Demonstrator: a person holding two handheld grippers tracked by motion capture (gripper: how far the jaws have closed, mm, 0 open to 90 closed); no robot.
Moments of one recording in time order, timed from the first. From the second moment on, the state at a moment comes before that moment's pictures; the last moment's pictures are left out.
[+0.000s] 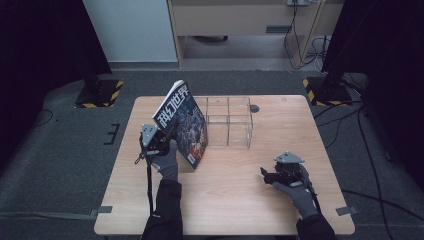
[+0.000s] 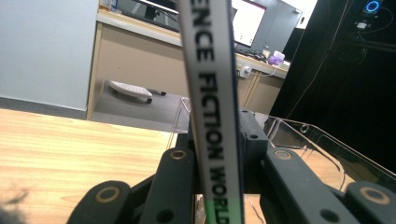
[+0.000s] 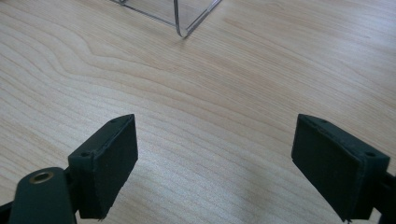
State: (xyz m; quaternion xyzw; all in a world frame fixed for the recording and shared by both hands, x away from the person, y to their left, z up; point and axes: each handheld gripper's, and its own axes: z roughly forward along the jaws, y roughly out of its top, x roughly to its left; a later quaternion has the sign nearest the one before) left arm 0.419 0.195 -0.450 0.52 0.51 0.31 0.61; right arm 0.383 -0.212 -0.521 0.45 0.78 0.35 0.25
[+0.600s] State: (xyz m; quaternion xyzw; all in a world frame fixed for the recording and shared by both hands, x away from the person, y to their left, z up) left arm 0.414 0.206 -0.442 0.52 0.51 0.29 0.62; right arm 0.383 -0.212 -0.521 0.45 0.78 0.35 0.25
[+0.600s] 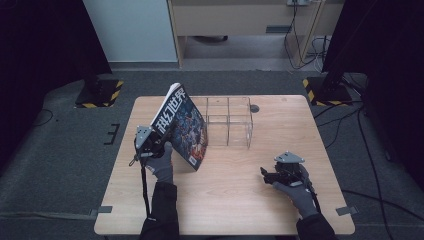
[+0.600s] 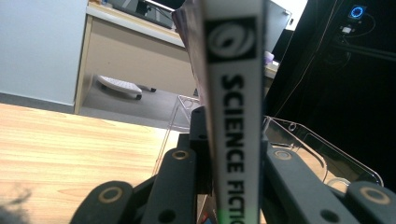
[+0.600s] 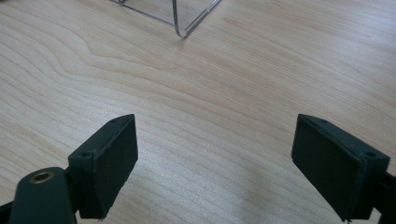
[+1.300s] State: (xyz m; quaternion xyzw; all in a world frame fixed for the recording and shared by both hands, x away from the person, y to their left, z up) left arm 0.445 0.182 -0.421 0.49 0.51 0.31 0.63; right arm 0.383 -0.217 -0.518 0.46 0.78 0.35 0.25
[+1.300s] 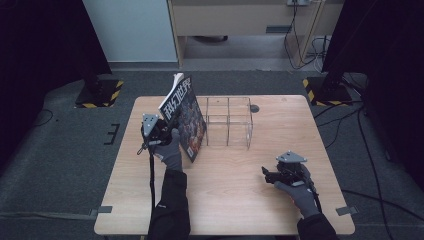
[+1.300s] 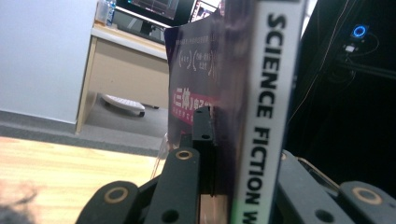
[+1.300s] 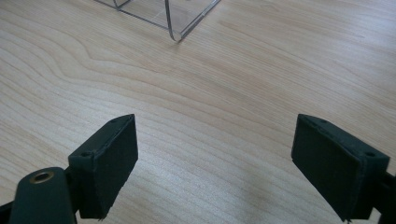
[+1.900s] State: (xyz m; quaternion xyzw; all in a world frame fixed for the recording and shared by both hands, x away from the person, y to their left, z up) left arm 0.449 0.182 -0.443 0.48 0.52 0.31 0.64; right arm 0.382 -0.219 -0.518 0.46 0.78 0.35 0.25
